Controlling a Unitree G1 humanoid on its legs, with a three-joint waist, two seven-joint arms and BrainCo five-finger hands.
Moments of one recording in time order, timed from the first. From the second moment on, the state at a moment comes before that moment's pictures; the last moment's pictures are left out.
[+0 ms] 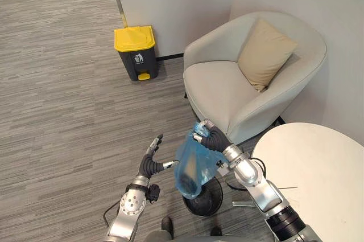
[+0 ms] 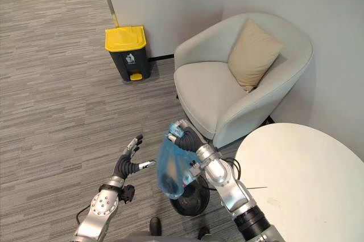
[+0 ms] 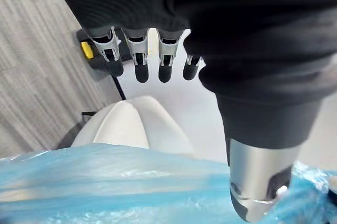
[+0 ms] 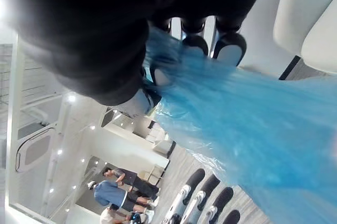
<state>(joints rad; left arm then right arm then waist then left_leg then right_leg) 0.18 0.18 -0.19 0.13 0.13 -0.25 0.08 -0.14 -0.25 0.41 -0.03 -0.20 -0.19 0.07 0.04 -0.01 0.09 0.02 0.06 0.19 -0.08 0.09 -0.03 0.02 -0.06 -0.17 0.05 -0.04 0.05</state>
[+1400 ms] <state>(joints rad) 0.02 0.11 -0.32 0.27 0.48 -0.18 0.19 -0.33 -0.20 0.60 0.00 -0.02 -0.15 0.10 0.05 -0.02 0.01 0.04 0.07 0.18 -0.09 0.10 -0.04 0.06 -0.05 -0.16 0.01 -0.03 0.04</state>
